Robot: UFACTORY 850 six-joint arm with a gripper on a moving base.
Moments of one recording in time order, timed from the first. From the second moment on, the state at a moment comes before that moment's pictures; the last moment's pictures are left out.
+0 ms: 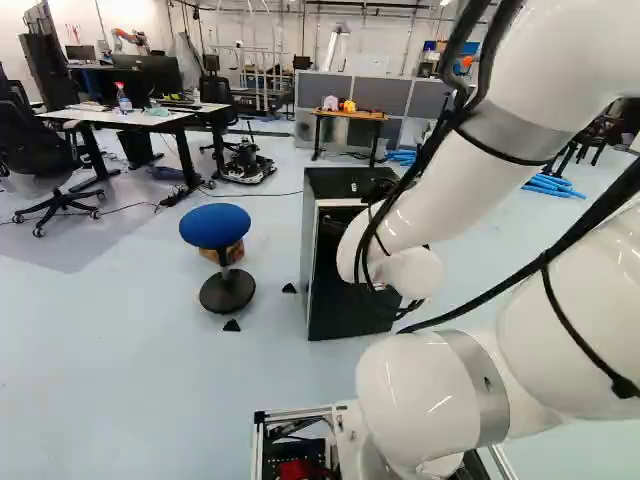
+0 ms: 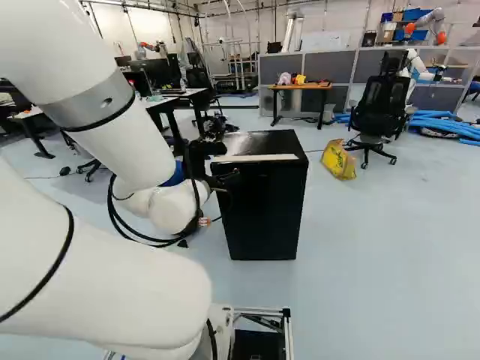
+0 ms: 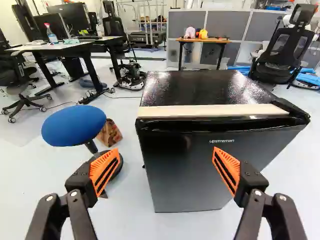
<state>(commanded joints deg) 0.4 15.2 -5.6 0.9 50.0 0.0</state>
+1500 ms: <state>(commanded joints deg) 15.2 4.2 -10.9 20.6 56.3 0.0</state>
